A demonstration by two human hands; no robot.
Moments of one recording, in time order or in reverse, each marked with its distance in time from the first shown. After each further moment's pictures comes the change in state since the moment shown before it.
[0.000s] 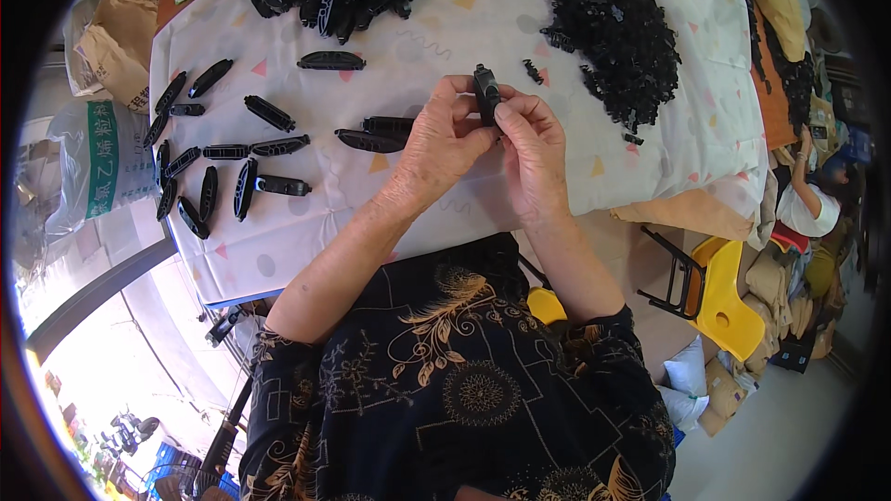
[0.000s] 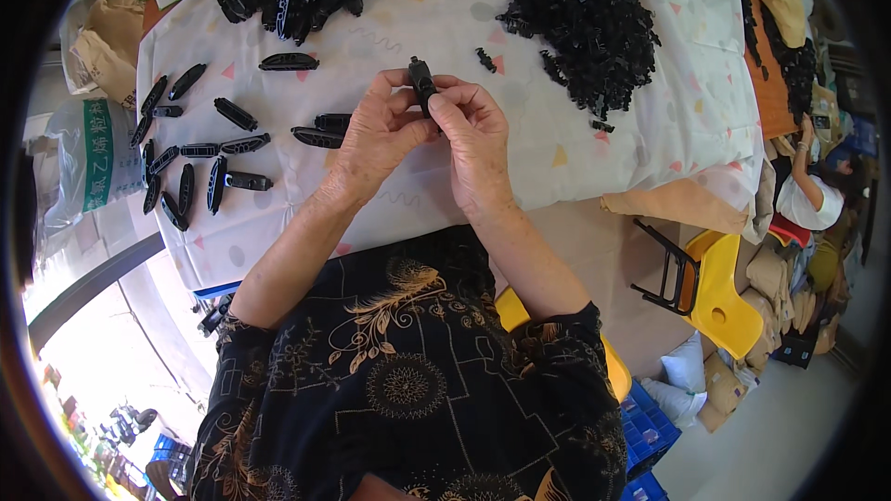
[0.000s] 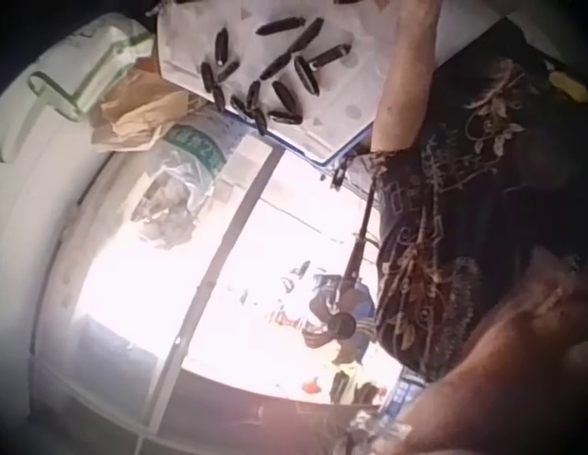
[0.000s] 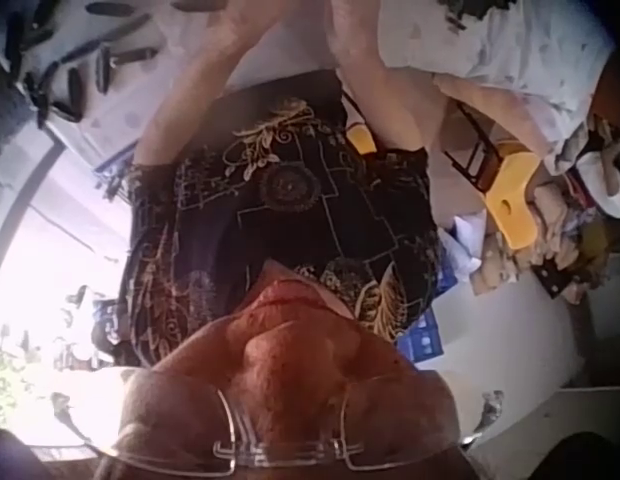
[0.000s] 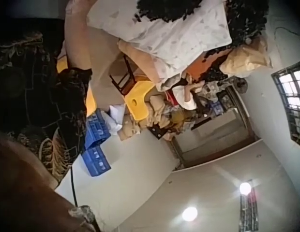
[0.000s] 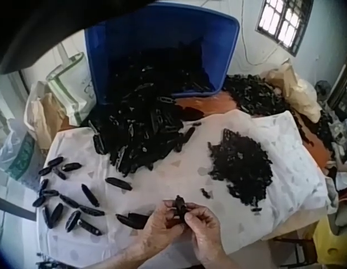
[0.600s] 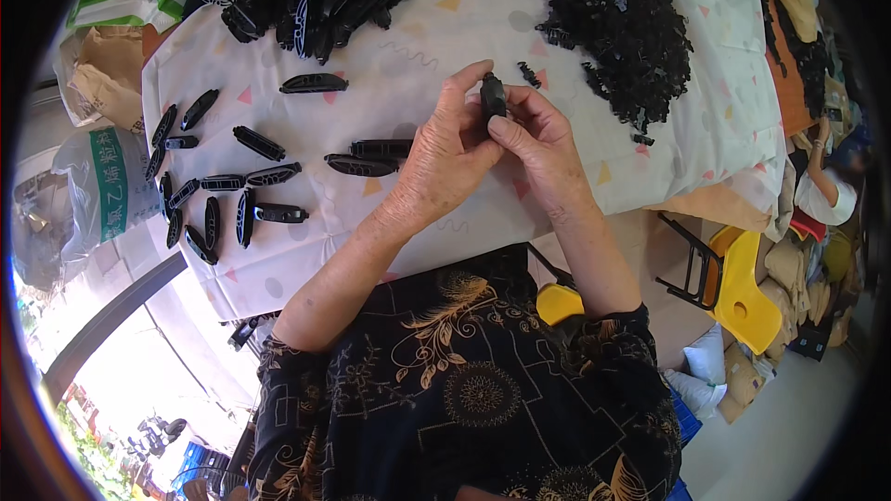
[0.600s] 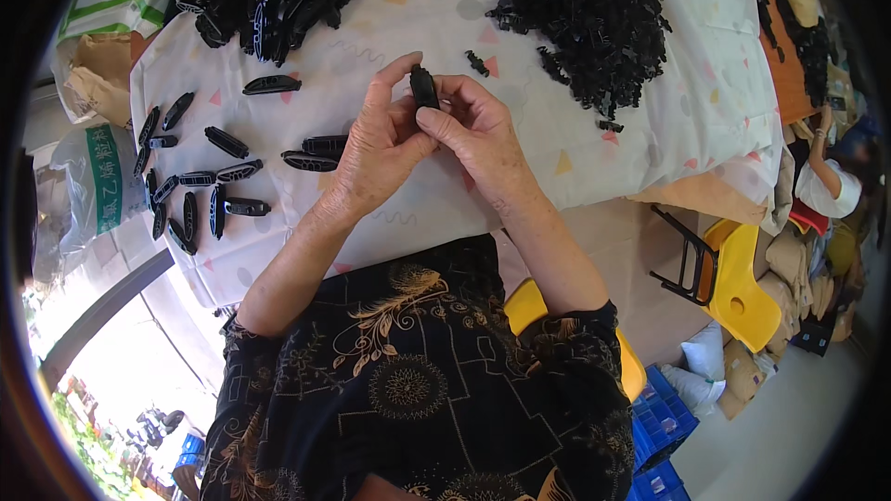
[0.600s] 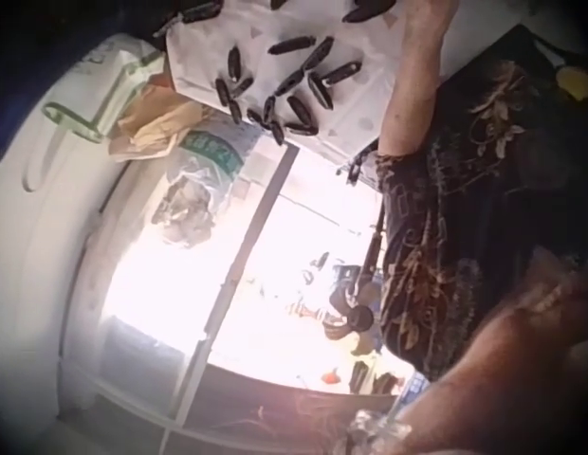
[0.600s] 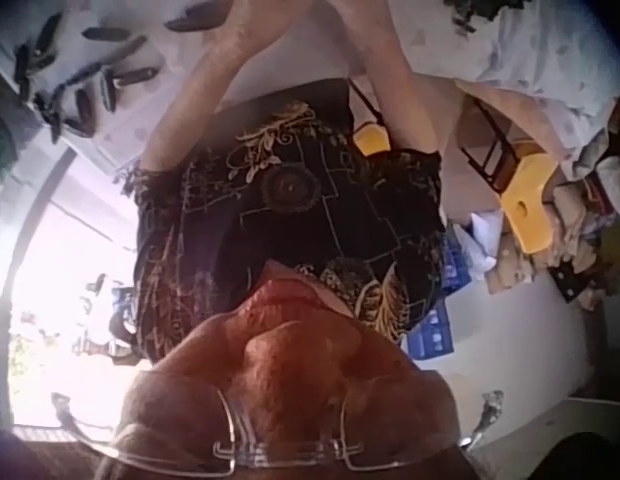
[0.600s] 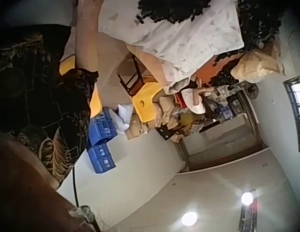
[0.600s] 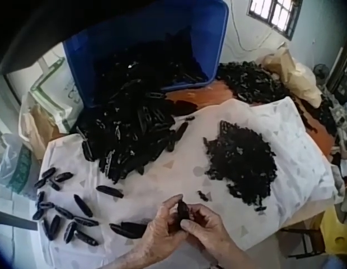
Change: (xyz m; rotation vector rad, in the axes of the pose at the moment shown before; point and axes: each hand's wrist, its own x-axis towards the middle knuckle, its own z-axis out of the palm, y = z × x) left_hand 0.016 -0.003 0.009 0.251 -0.065 0.044; right_hand 0.023 -0.021 -0.022 -0.236 -0.198 0.111
